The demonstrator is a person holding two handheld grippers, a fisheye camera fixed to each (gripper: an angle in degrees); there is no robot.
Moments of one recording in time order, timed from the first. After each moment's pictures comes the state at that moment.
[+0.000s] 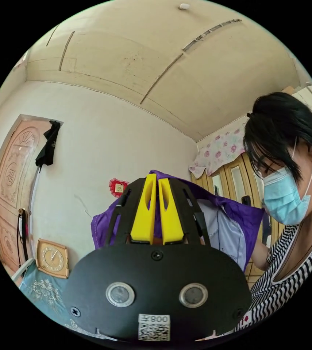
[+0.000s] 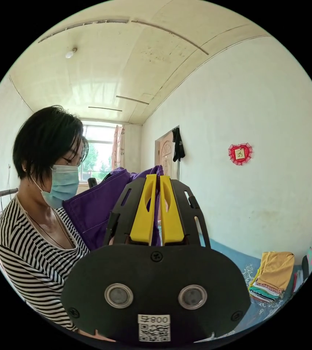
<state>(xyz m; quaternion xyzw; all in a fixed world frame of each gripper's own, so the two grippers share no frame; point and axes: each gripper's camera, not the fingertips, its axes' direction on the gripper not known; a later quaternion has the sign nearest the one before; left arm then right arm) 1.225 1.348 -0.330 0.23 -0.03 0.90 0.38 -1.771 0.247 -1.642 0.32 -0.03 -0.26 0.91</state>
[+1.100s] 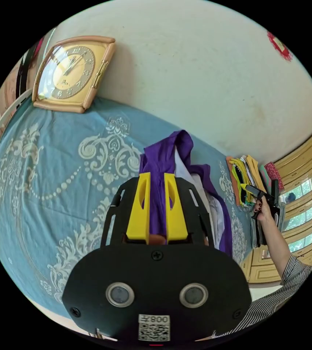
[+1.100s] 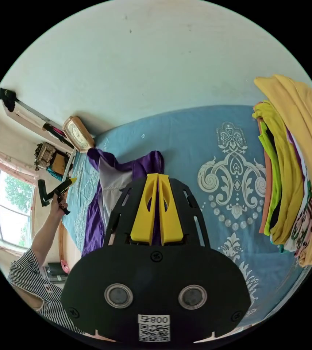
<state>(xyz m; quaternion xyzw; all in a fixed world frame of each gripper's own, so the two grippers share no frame) 1.097 0.528 -0.077 0.11 -0.51 0.51 0.68 -1.154 -0.014 -1.131 -0.08 0.13 0.20 0.97</state>
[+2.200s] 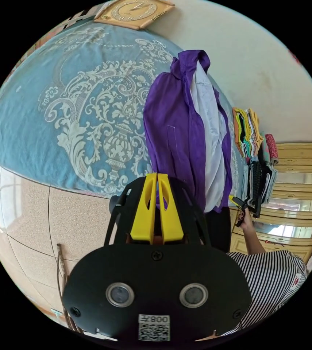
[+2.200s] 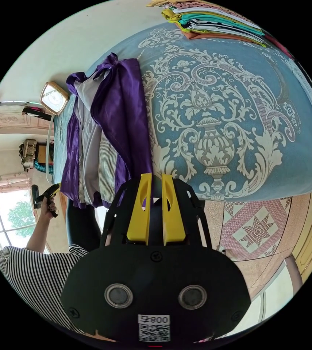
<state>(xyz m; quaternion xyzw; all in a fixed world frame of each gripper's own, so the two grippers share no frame) 0.769 0.610 -0.146 0.03 -0.56 0.35 0.75 -1.234 0.329 -1.177 -0.19 0.15 0.36 0.90</state>
